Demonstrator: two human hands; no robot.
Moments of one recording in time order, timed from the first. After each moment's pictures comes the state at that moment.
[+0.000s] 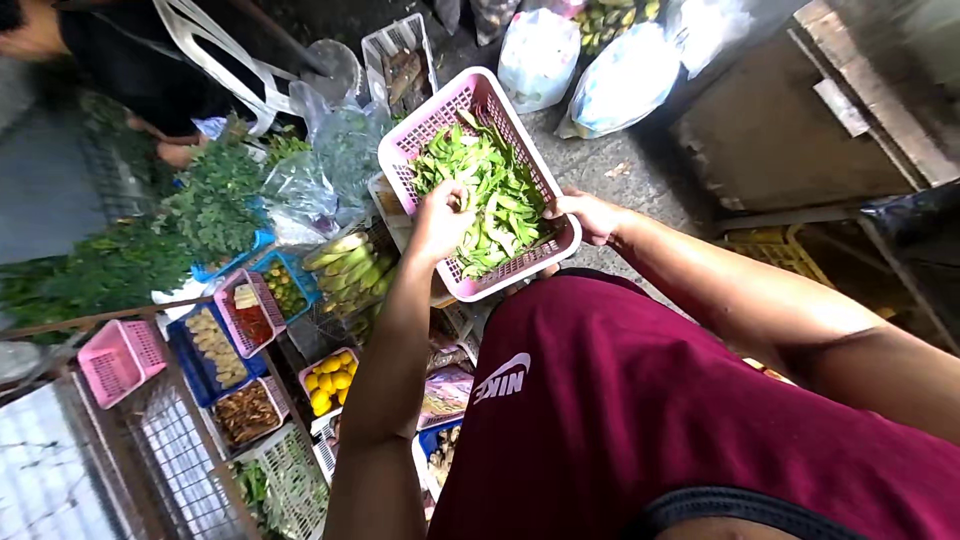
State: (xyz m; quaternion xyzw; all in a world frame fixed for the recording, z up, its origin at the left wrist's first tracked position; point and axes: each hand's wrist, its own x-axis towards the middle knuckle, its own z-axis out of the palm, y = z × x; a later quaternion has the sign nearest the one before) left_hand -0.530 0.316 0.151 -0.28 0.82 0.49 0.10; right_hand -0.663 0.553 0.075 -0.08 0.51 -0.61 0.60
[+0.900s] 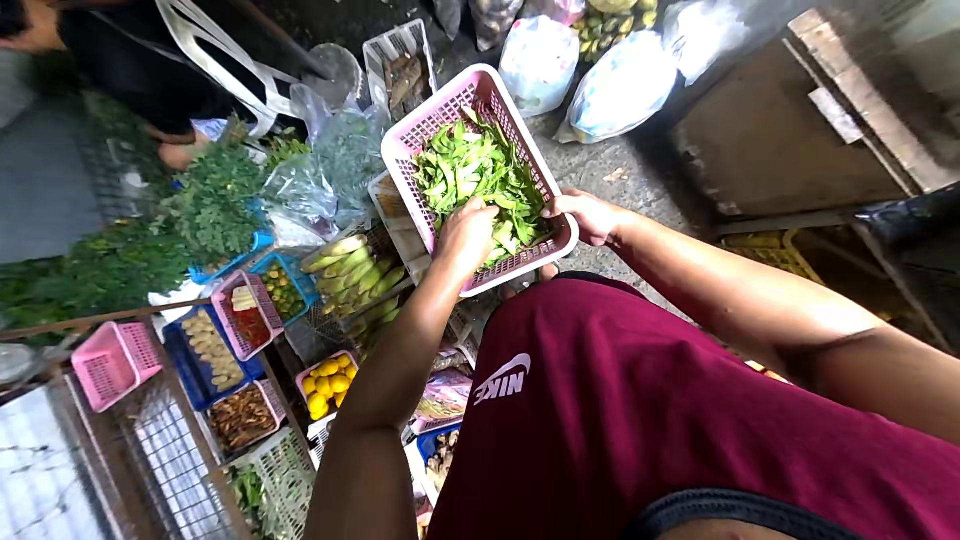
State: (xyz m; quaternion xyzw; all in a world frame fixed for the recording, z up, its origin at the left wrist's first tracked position) left_hand -0.540 0.354 0.128 -0.15 0.95 0.17 0.22; right_hand -0.665 0.546 0.084 -0.08 0.53 -0.60 0.60
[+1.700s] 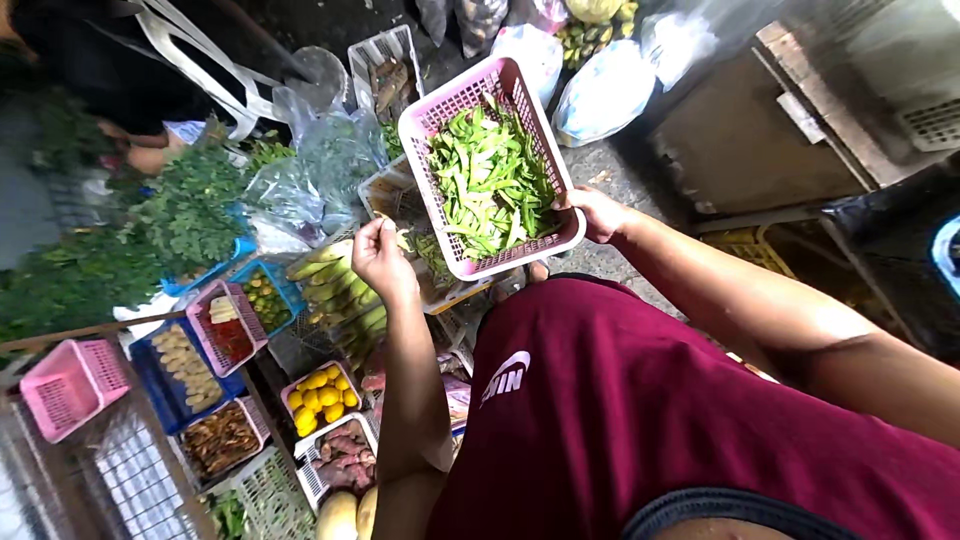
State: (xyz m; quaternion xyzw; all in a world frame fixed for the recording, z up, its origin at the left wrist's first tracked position) left_hand -0.450 0.300 0.125 -0.40 0.70 0.48 -0.34; right_hand -0.657 0.556 0.074 -0.05 0.55 -0.64 0.54
